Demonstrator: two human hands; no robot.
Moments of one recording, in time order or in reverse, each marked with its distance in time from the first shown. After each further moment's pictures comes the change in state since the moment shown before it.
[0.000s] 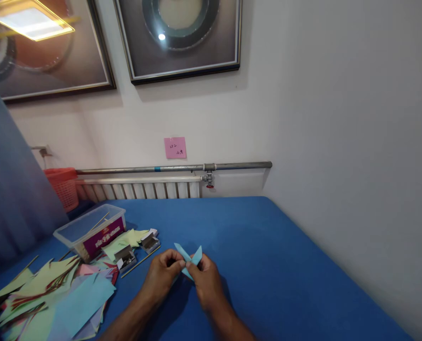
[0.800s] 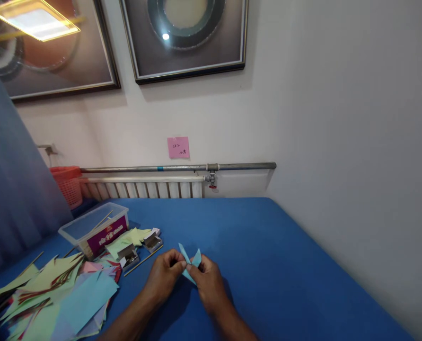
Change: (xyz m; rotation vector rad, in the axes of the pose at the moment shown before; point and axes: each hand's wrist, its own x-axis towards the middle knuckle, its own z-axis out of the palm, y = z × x) left_hand 0.002 -0.002 -0.003 0.056 -0.009 -0.021; right_hand 0.001 -0.003 0.002 0.062 -0.140 -0.024
